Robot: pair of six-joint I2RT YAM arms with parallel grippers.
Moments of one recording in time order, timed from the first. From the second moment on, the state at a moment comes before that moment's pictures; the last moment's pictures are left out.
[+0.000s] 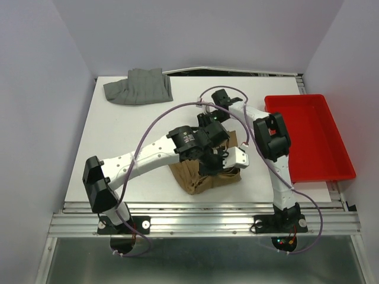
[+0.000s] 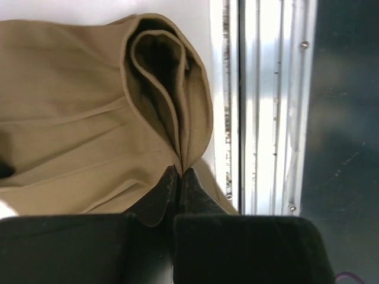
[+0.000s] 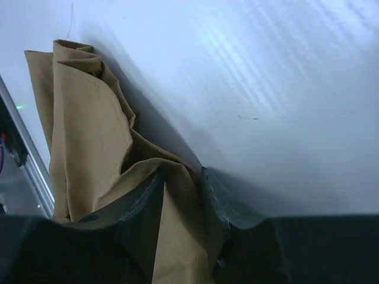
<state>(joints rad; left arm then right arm) -1.14 1.59 1.56 -1.01 0.31 0.42 0.42 2.33 1.82 -0.67 -0.72 -0.09</state>
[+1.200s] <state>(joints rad) -0.76 1.81 1.33 -0.50 0.10 0.78 0.45 2.30 1.71 -0.68 -0.86 -0.05</state>
